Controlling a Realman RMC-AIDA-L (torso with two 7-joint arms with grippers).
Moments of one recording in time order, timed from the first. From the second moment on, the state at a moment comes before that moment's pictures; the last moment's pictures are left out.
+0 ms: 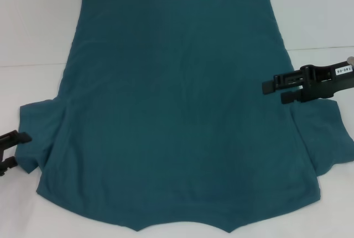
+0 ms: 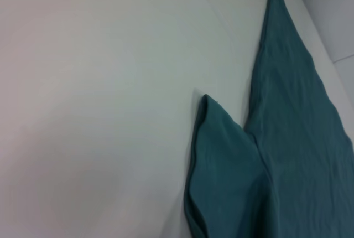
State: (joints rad) left arm -0.46 -2.05 0.37 0.64 2.23 1.17 -2.48; right arm 0.79 1.79 -0.72 -0.53 -2.22 -1.50 2.47
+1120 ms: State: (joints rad) left arm -0.49 -2.05 0.41 0.62 2.23 1.15 -2.47; right arm 0.79 1.79 -0.71 -0.53 -2.22 -1.50 2.47
